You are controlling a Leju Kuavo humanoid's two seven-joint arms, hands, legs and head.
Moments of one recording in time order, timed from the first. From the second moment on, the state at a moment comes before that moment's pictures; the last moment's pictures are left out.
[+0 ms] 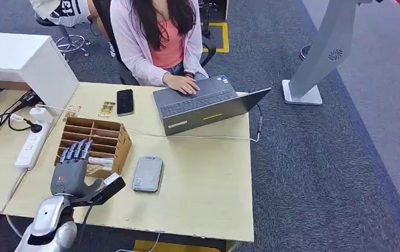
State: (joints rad) left arm -0.26 0.15 -0.35 -1.20 -1.18 0.23 0.09; right arm -0.09 0.16 -0.98 -0.19 1.40 -0.22 0.16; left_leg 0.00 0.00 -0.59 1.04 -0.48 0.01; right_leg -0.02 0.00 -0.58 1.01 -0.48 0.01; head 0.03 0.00
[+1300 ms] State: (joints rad) left arm -0.25 0.17 -0.36 -1.19 -1.16 0.32 0.14; right arm -0.09 0.16 -0.99 -0.19 1.40 -0.22 0.16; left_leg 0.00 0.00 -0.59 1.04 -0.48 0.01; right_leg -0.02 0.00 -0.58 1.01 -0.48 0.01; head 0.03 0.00
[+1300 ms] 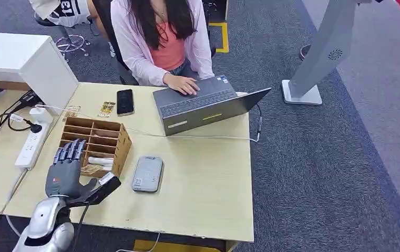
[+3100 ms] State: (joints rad) left arm -0.23 0.17 -0.34 -1.21 -1.13 0.33 0.13; right arm -0.09 0.16 -0.99 -0.19 1.41 -0.22 0.17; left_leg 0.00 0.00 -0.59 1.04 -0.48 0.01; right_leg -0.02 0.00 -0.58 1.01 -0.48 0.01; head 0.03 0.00
